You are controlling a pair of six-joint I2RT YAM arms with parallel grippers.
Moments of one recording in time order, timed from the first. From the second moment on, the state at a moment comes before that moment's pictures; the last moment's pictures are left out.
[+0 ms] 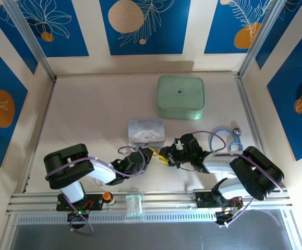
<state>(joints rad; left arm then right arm) -1.13 1.65 0.40 0.80 -0.36 -1.78 0.65 1.36 0.29 0.40 -0.53 1.41</state>
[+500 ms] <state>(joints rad) -1.16 1.58 0.39 0.73 -0.34 -1.79 0.63 1.10 0.36 -0.05 -0.44 1.08</state>
